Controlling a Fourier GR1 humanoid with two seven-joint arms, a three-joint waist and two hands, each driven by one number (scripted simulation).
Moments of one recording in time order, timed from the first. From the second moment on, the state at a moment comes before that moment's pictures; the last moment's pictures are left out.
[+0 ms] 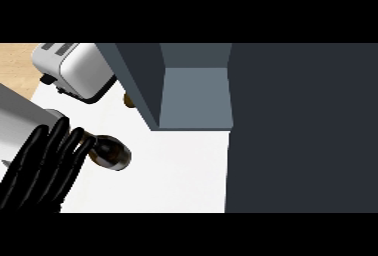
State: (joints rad) left arm 0.11 0.05 -0.26 -2.45 0.15 0.06 0.51; right arm 0.06 -0.18 0.05 -2.40 -0.28 0.14 0.42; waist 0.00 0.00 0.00
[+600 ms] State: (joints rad) left arm 0.06 0.08 -0.02 -2.39 0.23 0.00 0.51; right arm 0.02 -0.19 0.01 -2.41 -0.27 0.12 0.46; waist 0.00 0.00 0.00
